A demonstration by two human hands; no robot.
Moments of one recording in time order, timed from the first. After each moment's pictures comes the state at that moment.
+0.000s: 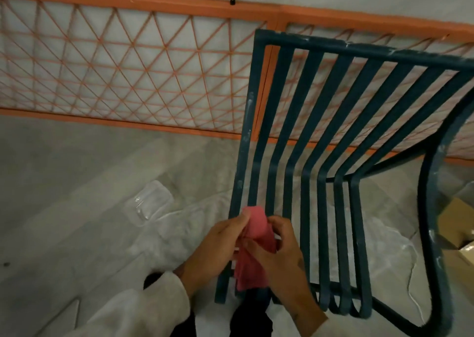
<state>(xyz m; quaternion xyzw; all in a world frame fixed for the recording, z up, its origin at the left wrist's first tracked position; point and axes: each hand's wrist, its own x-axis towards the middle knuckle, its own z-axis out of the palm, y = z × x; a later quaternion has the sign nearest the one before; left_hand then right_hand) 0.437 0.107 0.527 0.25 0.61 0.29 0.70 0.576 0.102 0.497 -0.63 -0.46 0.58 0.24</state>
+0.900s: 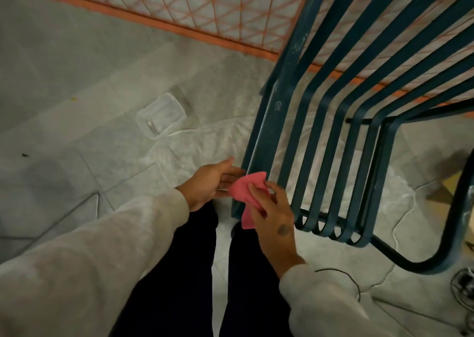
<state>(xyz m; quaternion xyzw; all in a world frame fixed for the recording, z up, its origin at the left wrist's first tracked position) 0.373 0.050 0.421 0.04 0.64 0.23 0.74 0.556 0.018 0.426 -0.58 -0.67 0.45 0.12</state>
